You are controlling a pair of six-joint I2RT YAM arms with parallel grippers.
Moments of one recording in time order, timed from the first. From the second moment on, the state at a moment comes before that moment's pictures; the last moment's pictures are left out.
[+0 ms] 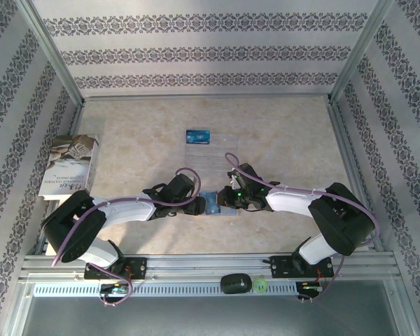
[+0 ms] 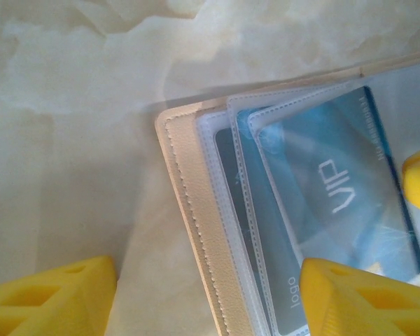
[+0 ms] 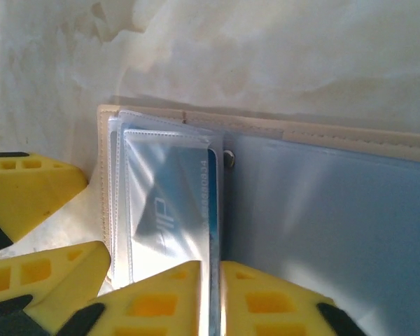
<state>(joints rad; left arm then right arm) -0.77 1.48 0.63 -0.12 0.03 -0.63 0.66 1.52 0.61 -0.03 -0.38 0.81</state>
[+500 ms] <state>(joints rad) -0.78 1.51 0.69 -0.13 0.01 -0.57 0.66 1.45 0.61 -0.05 -0.36 0.78</state>
